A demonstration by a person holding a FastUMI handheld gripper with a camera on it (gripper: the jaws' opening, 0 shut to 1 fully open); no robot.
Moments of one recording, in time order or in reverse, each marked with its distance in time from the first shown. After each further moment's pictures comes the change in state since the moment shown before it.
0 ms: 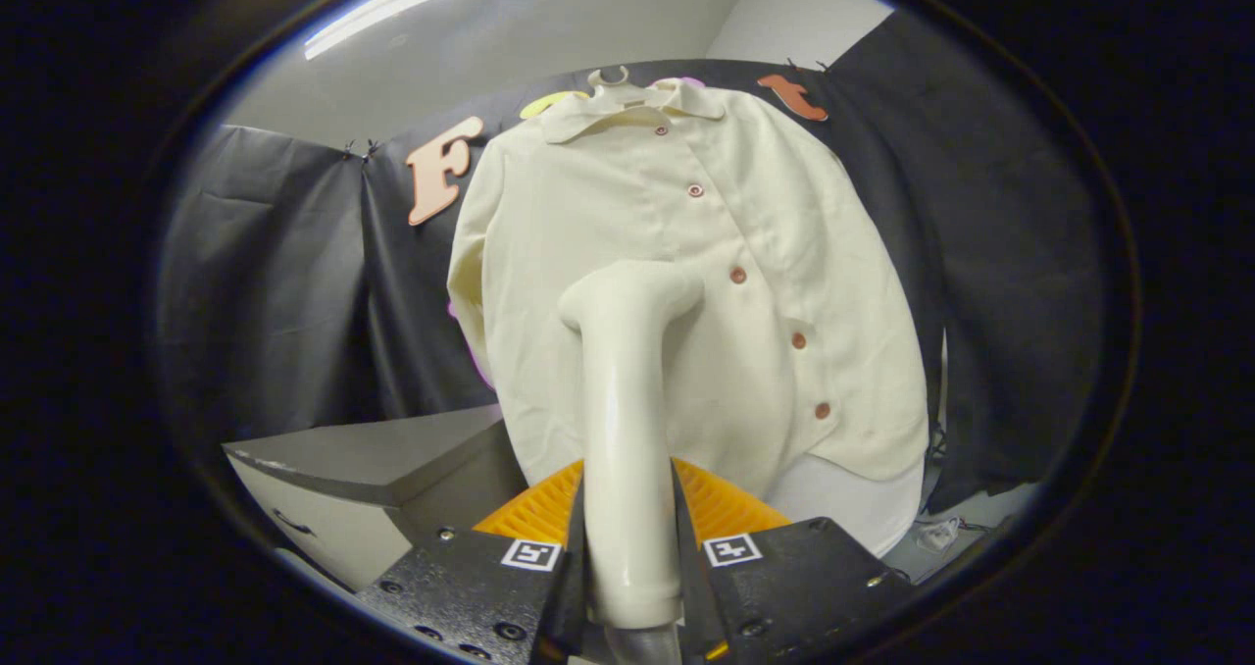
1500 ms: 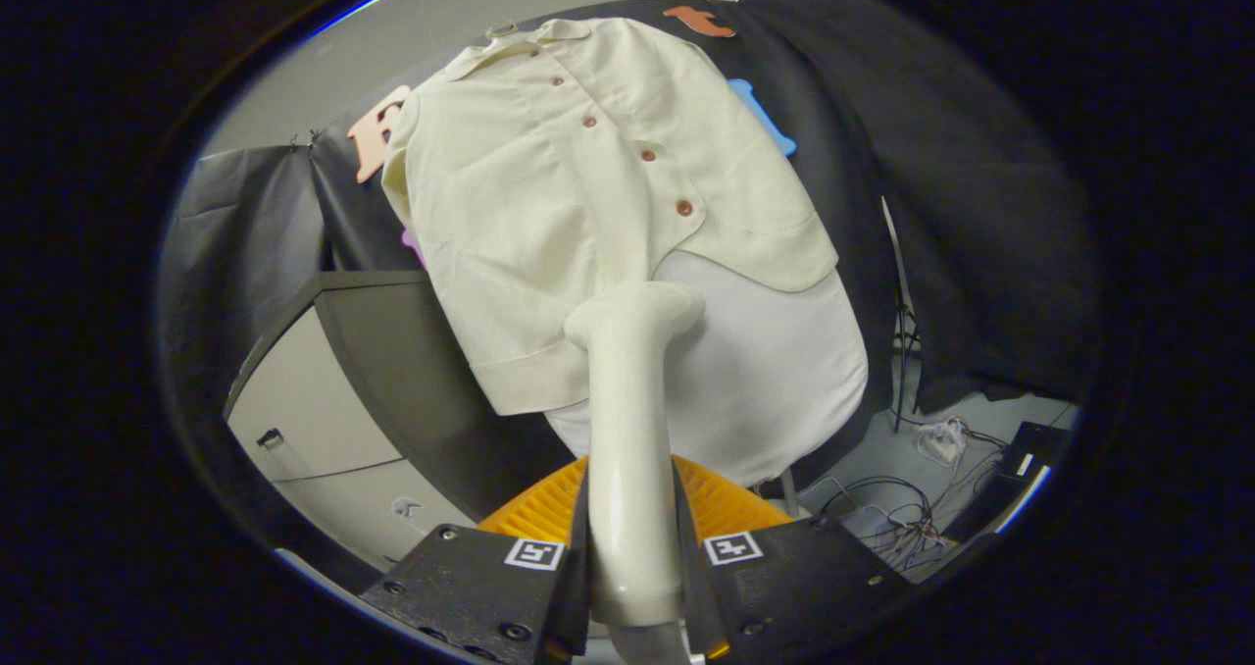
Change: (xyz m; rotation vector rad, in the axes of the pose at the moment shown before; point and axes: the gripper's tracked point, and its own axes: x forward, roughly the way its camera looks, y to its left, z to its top) arm -0.092 -0.075 -0.129 0.132 0.212 -0.064
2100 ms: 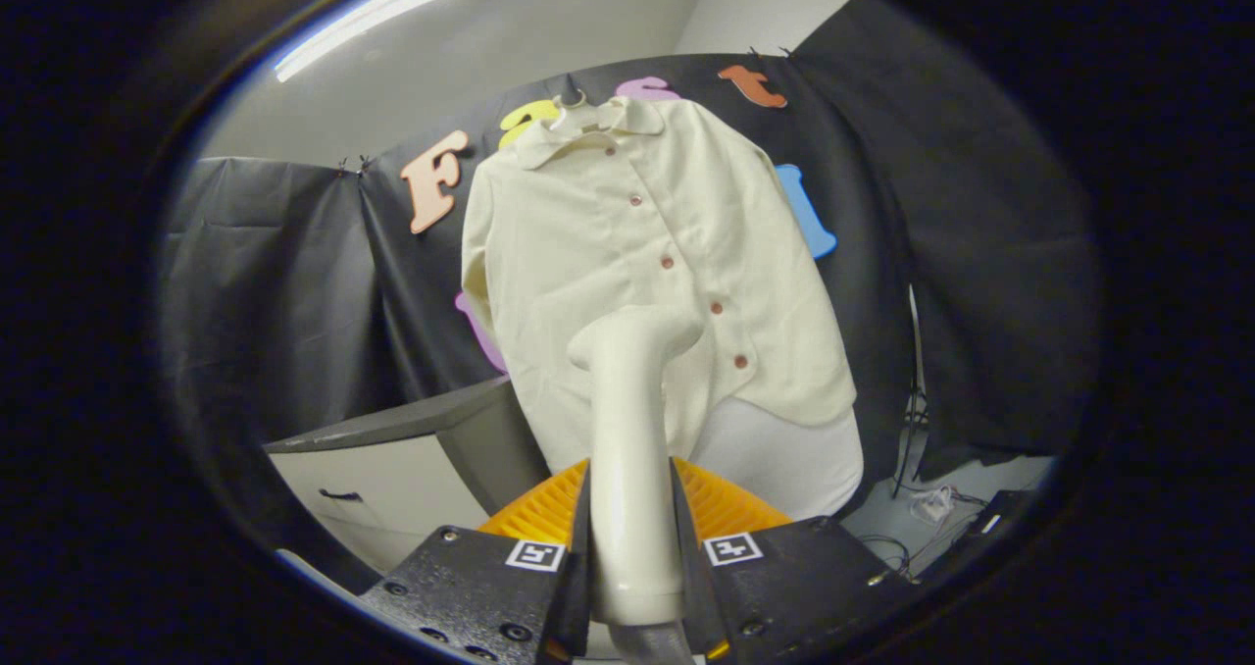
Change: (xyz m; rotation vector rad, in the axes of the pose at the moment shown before) arm -0.048 0.063 0.156 -0.109 -0.204 0.057
